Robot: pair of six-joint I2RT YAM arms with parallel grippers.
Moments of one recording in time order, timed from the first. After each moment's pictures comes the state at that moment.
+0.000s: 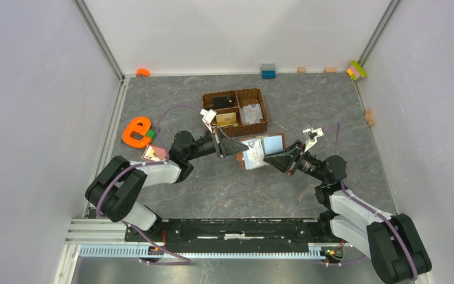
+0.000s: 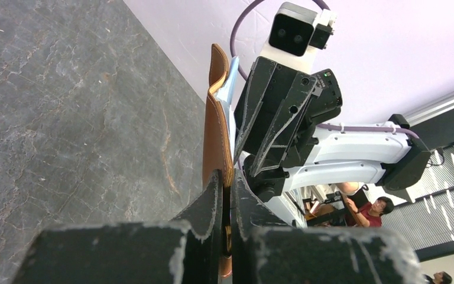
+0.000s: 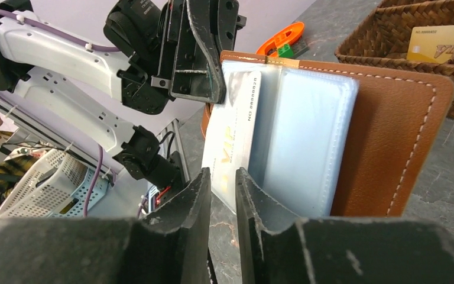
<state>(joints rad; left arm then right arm) -0.61 1.51 0.54 1.12 0.69 -1.03 0.29 0.97 0.15 1.04 -0.80 0.81</state>
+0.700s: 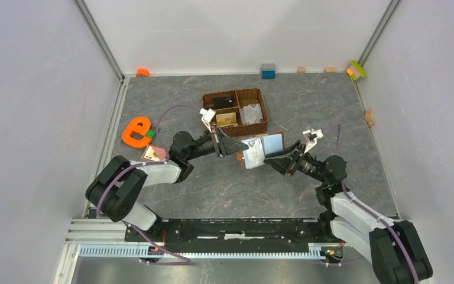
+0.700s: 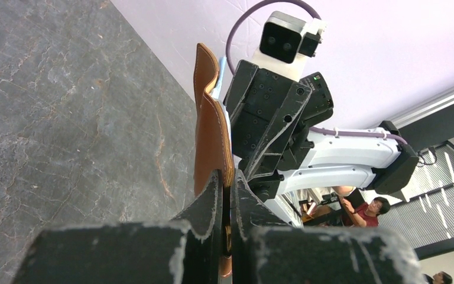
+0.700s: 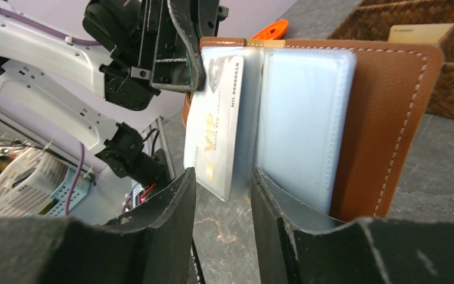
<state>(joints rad) -0.61 1.51 0.54 1.16 0.69 -1.06 0.29 0.90 0.14 0.93 -0.77 0.73</state>
